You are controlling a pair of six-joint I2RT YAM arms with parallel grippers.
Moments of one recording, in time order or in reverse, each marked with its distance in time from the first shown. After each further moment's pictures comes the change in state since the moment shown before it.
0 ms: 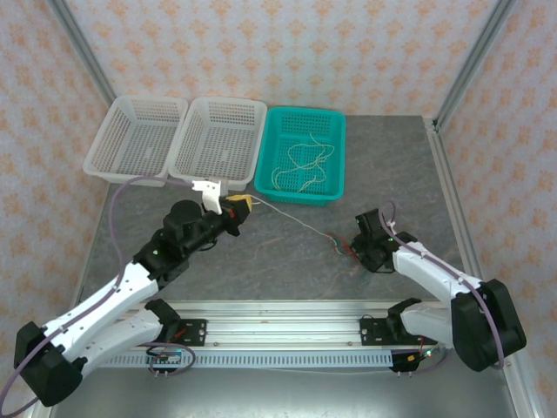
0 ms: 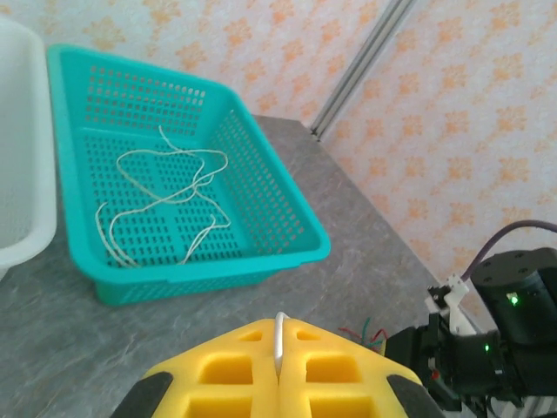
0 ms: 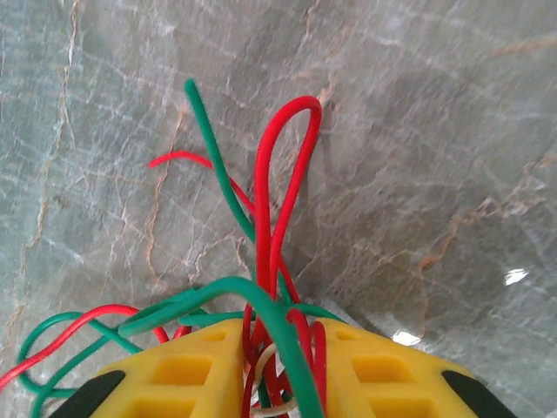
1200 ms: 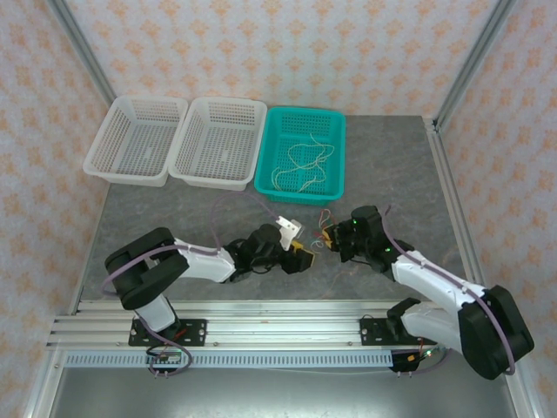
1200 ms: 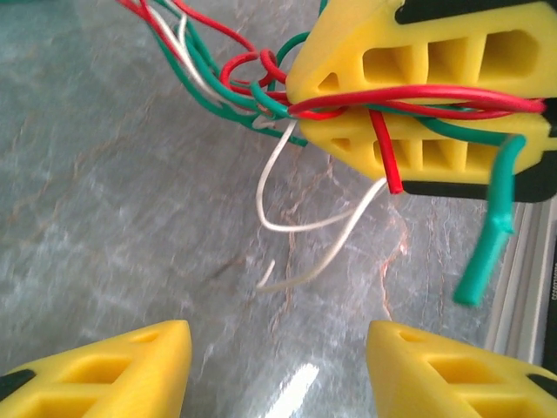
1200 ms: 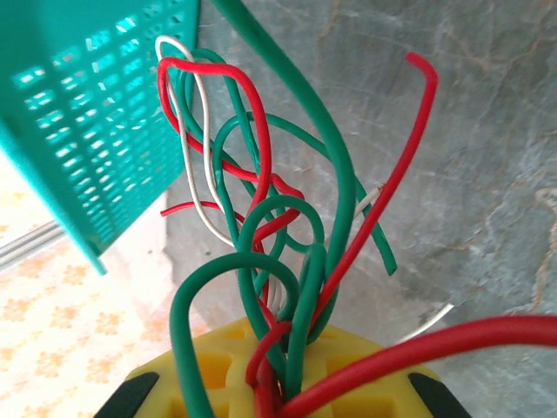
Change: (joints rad) left arm -0.309 0.841 -0.026 0.565 0.133 0.053; right arm 0.109 -0.082 -0.068 0.453 -0.320 0.481
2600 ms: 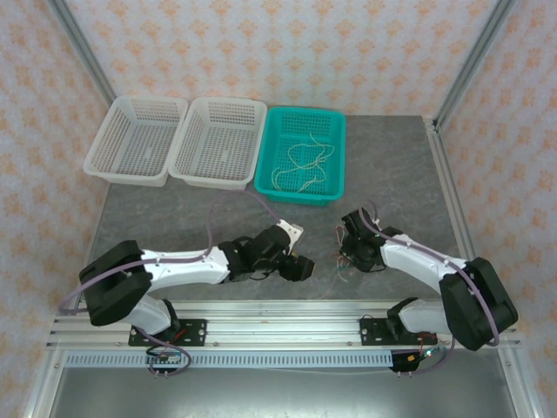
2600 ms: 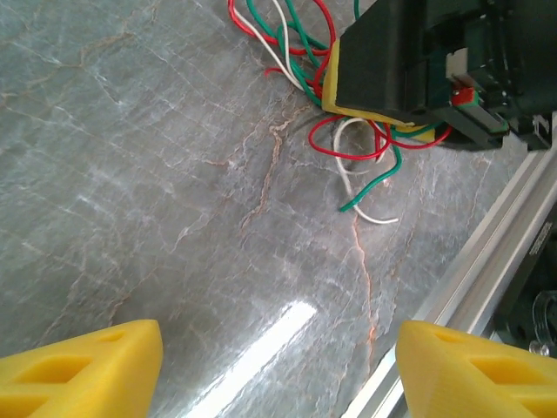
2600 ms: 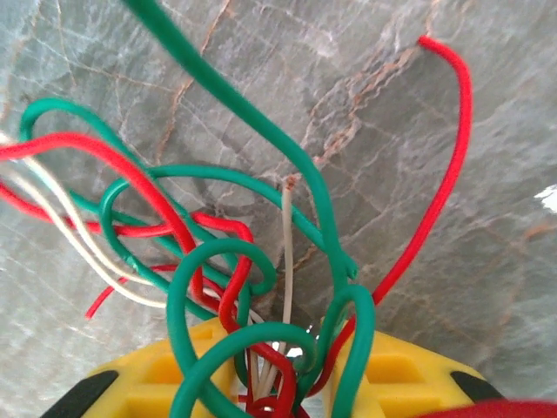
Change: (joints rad) left arm -0.098 -0.176 0.119 -0.513 -0.091 -0.158; right arm -0.008 0.201 0.090 -0.395 0.266 -0.507
